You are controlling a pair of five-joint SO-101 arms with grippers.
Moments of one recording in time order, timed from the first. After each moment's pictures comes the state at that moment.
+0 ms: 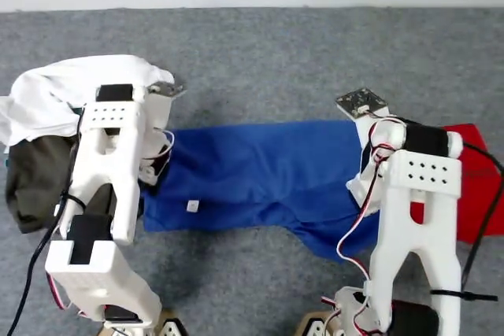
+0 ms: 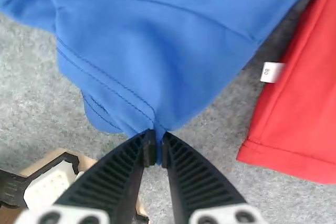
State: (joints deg) left arm -4.7 12.9 5.5 99.3 -15.3; right arm 6.7 -22.0 22.6 94.9 33.5
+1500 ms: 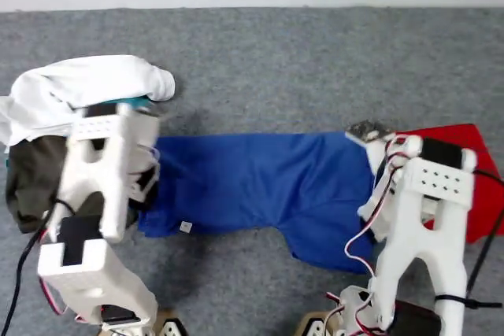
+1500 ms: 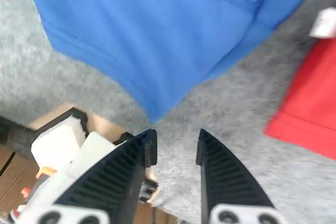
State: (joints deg) left arm -12.4 12.9 12.7 93.8 -22.1; right arm 13.9 -22.4 27.1 99.5 42.5
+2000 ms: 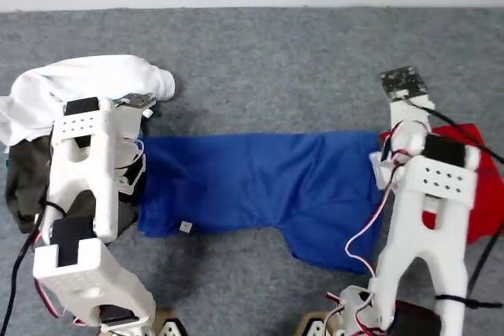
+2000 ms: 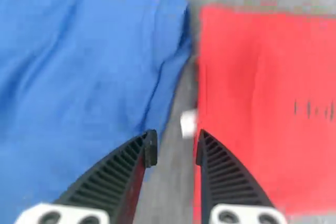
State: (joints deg) left arm -14.7 12.9 11.0 93.8 -22.1; right arm 12.8 -22.4 30.9 64.4 25.8
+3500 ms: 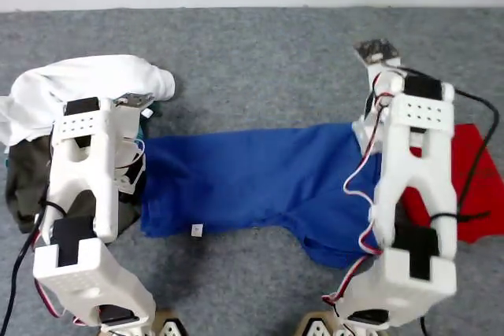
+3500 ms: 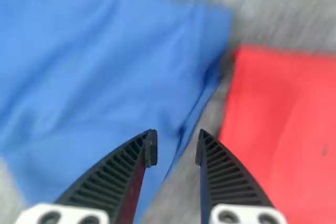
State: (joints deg) left arm -14.7 12.9 11.0 94.2 -19.4; right arm 7.5 4.4 1.3 84.7 26.1
